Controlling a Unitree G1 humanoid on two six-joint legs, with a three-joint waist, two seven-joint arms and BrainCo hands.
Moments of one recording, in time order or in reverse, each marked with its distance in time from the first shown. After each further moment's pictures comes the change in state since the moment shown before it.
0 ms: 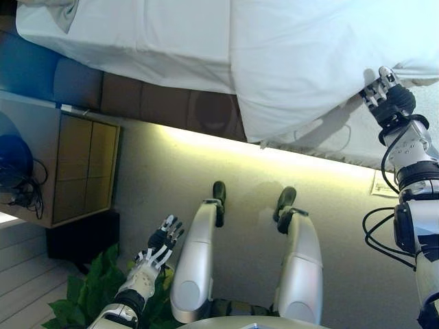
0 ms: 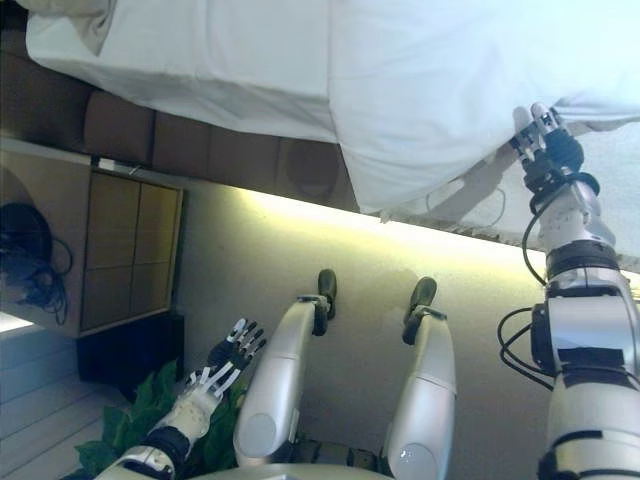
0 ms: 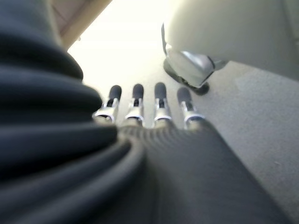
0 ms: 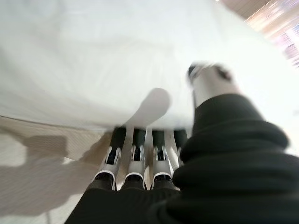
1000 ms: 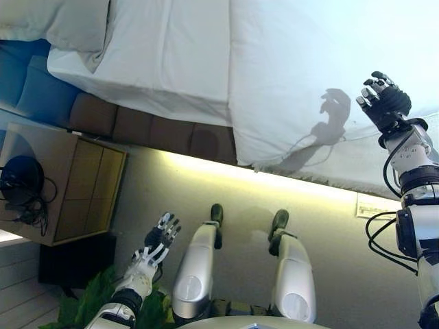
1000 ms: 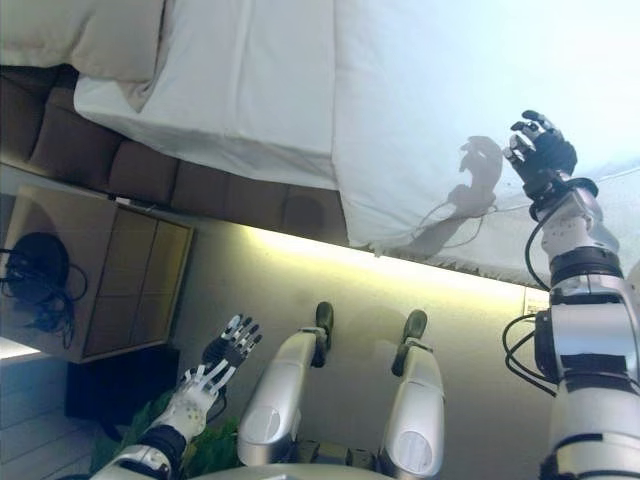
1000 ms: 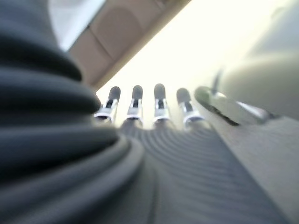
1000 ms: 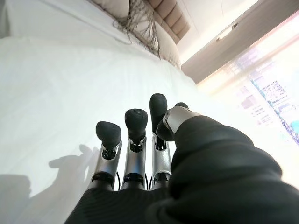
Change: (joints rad) left arm -0.026 0.036 0.018 -0.016 0.000 -0.018 -0.015; right arm 0.040 0.003 -0.003 -0.014 -0.001 0.060 0.171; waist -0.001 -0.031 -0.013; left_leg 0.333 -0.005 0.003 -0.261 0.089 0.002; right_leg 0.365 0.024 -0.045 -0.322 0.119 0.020
